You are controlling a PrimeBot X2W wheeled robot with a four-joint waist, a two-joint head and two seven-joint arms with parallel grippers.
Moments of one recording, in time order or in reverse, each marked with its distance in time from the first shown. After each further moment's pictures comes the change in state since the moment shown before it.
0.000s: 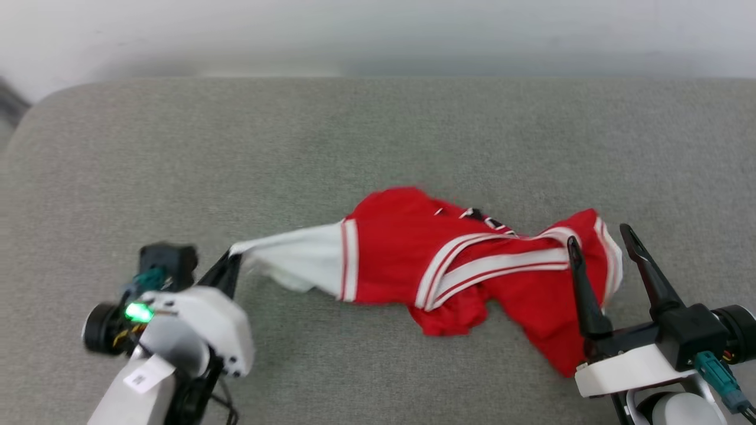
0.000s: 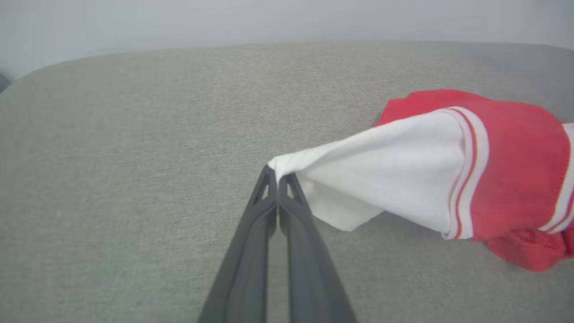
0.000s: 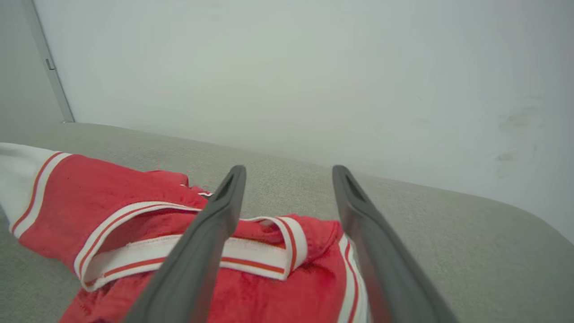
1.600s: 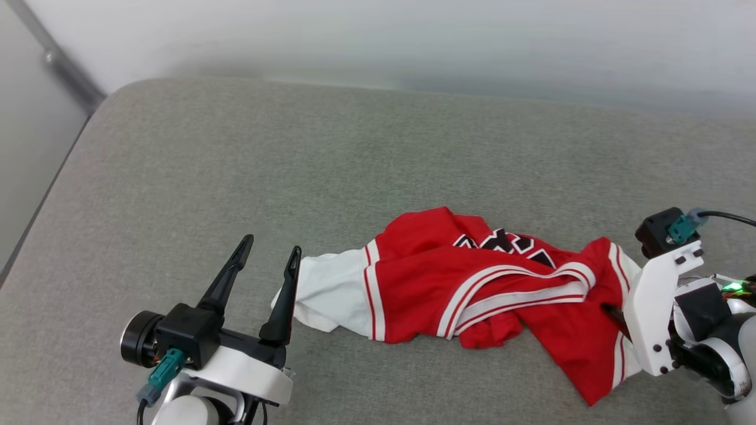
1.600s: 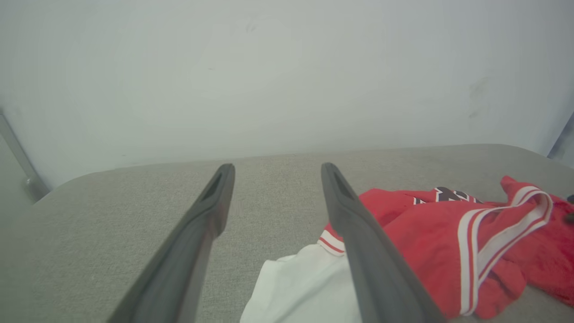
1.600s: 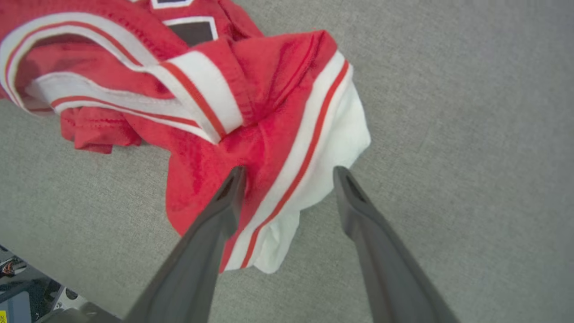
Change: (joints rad) left arm 0.130 -0.132 0.039 -0.040 0.173 -0.154 -0.488; right arm -0.210 -0.358 0.154 -0.024 0.428 0.000 1.265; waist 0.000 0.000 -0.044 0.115
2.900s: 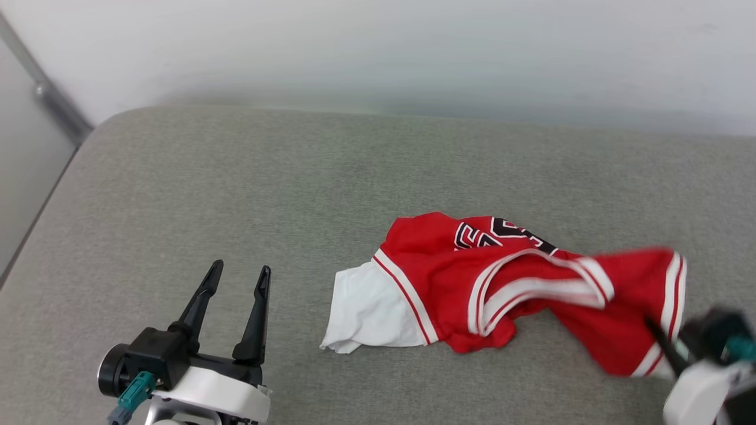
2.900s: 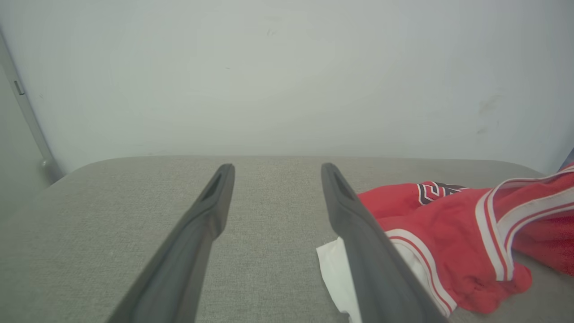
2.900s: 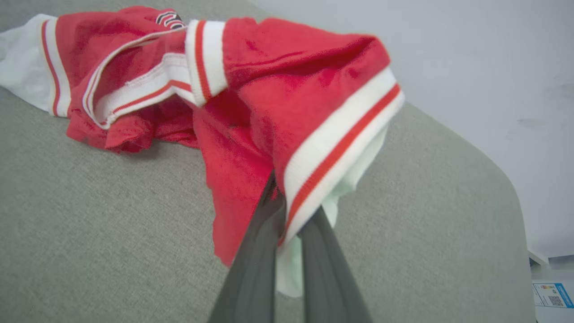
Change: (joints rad) left arm 0.083 -0.051 0.123 0.007 0.004 -0.049 0.000; right arm 0.296 -0.139 -0.025 -0.121 -0.154 0.000 -0.678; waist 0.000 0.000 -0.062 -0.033
